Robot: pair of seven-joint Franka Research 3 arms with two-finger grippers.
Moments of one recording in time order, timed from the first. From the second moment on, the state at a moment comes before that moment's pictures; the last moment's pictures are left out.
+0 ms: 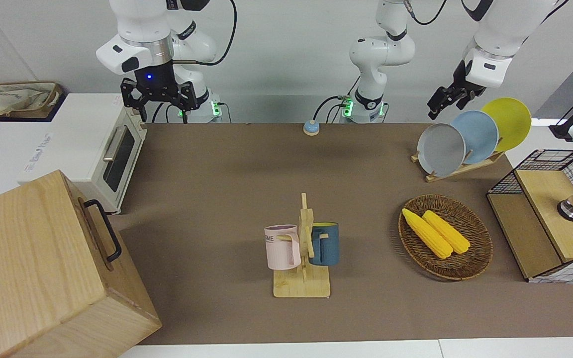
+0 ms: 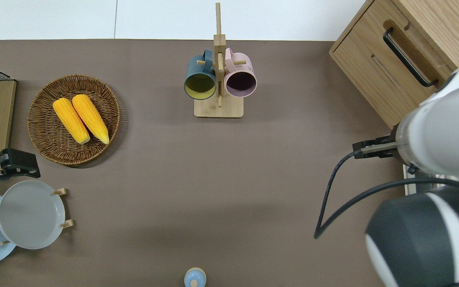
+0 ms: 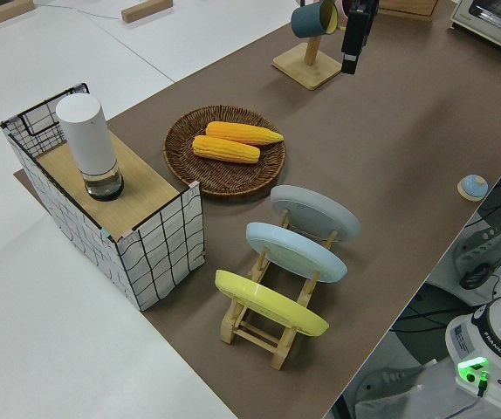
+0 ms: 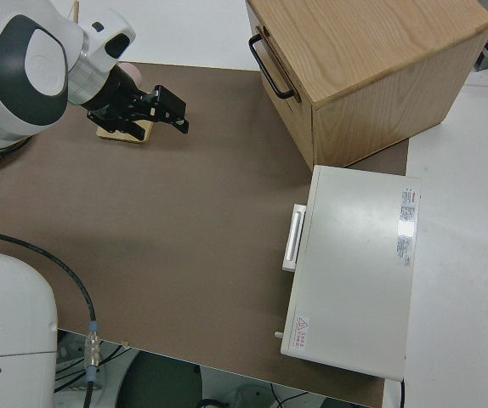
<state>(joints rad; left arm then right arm) 0.02 -0.10 -0.02 -1.64 0.00 1.44 -0.33 0.04 0.00 0.26 -1.54 -0.31 1.53 0.20</state>
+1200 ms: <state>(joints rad) 0.02 -0.10 -0.02 -1.64 0.00 1.44 -0.33 0.21 0.24 0.37 -1.63 -1.22 1.54 0.37</state>
